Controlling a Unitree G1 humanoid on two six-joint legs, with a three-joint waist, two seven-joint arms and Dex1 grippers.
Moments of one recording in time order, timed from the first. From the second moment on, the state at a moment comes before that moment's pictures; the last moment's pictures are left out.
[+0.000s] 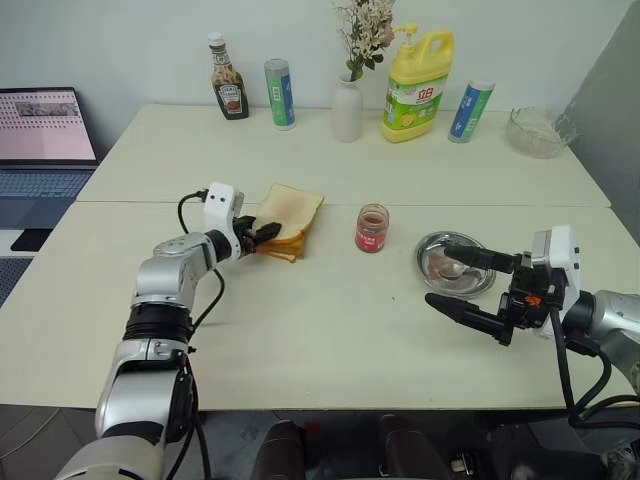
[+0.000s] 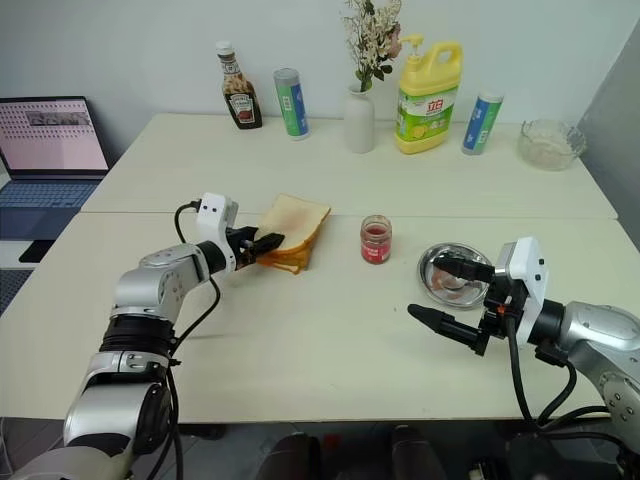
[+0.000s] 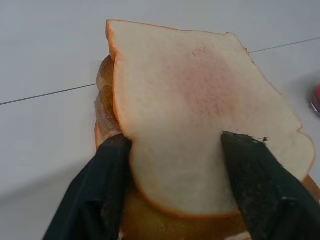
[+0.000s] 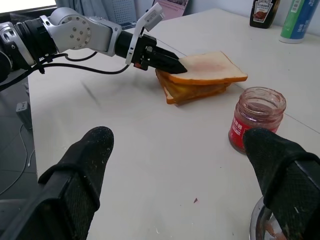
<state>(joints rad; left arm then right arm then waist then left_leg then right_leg) -0.72 0.48 0.08 0.49 -0.26 0.53 -0.65 -0.04 -0.82 -0.27 -0.62 0.80 0.63 0.82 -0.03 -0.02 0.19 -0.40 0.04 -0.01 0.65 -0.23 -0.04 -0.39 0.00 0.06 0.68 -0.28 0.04</state>
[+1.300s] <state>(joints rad) -0.13 0.56 0.04 -0.32 -0.62 0.89 -0.80 0.14 -0.94 -0.30 -0.62 0.79 0.64 0.97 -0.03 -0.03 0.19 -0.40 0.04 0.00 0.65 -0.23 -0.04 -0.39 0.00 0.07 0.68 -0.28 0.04</state>
